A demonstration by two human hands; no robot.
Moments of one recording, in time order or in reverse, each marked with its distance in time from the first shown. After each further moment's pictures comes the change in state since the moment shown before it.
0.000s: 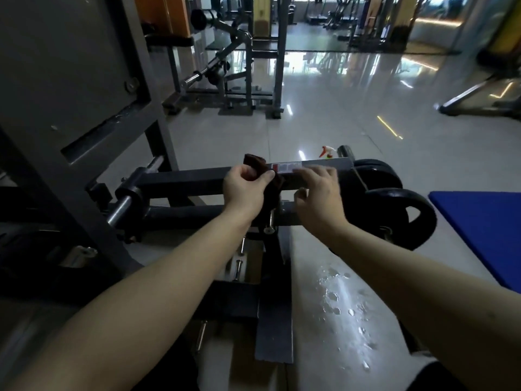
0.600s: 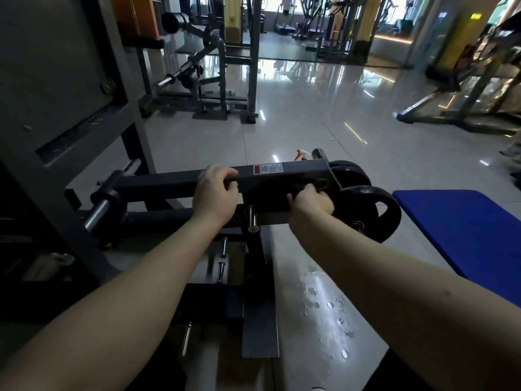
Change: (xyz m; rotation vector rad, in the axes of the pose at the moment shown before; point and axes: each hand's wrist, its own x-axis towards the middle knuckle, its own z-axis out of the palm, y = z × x) left_hand 0.012 -0.012 -0.034 0.493 -0.121 0.477; right_hand 0.008 -0.030 -0.003 1.176 0.524 1.121
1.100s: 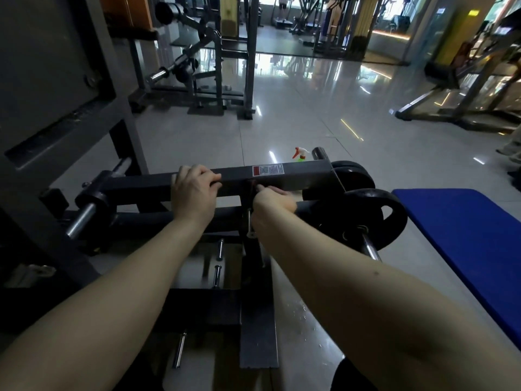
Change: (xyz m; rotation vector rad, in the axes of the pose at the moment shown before) left_hand 0.023 -0.047 0.000 0.370 0.107 0.123; right_hand -0.009 0.035 0.050 -0.143 -0.091 0.096
